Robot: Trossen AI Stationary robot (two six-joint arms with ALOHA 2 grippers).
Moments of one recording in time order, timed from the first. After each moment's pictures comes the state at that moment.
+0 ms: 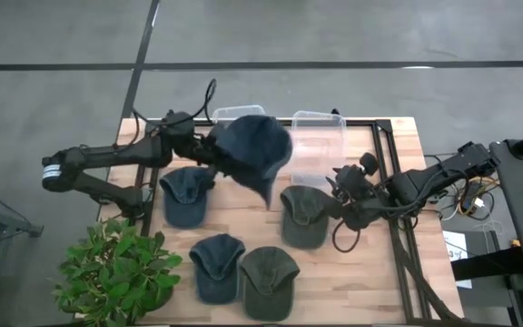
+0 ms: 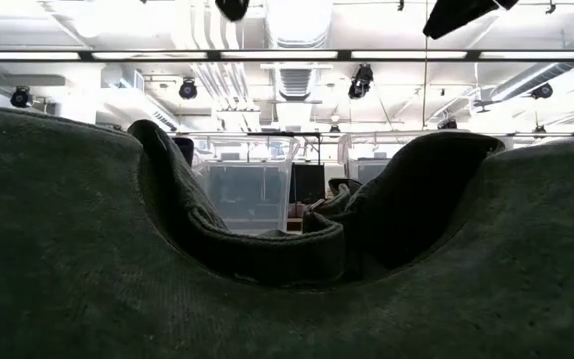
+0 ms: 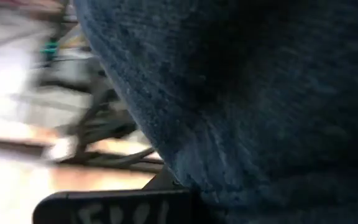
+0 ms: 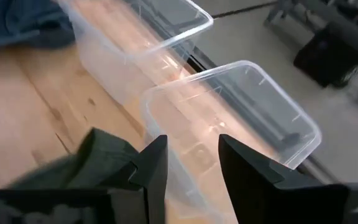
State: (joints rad) left arm 0.22 1.20 1.06 0.27 0.62 -0.42; right arm 0.42 1.26 1.24 -1.16 0.94 0.81
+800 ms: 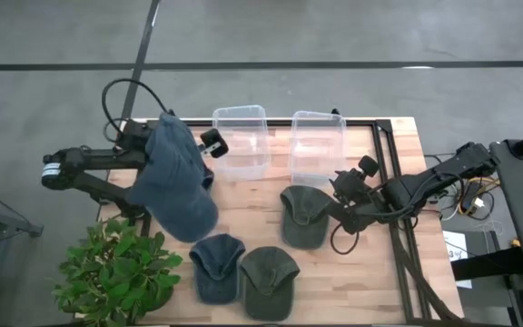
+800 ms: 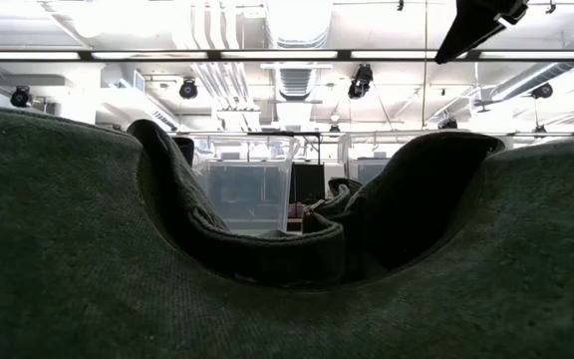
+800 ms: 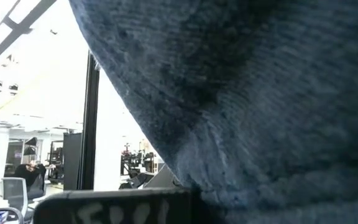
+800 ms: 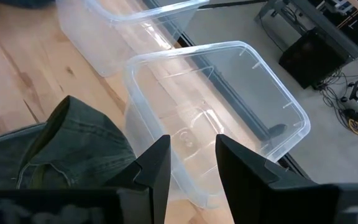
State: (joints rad) left arm 0.13 1.19 1.06 1.11 0.86 -0.73; right arm 0.42 1.26 1.13 -1.17 0.94 0.81
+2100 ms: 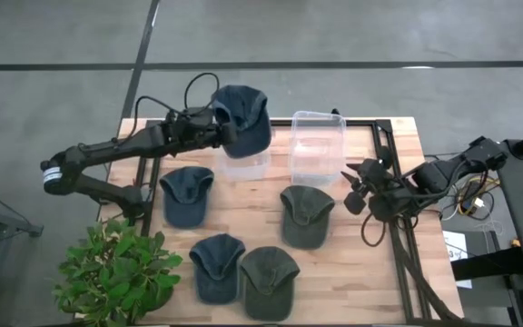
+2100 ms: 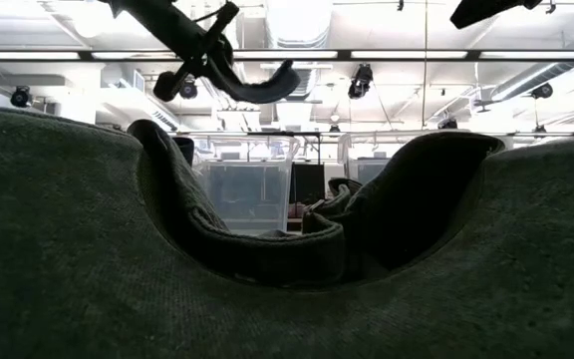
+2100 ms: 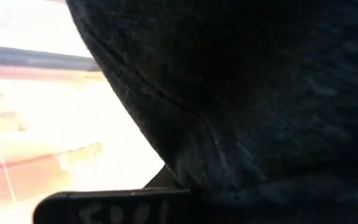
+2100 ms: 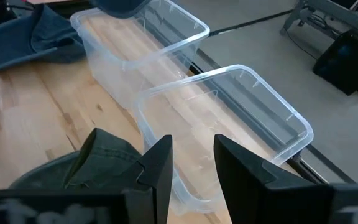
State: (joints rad) left arm 0.38 1.19 1.06 -0.31 -0.18 -1.01; right arm 0.47 1.04 1.15 -1.16 0.94 0.79
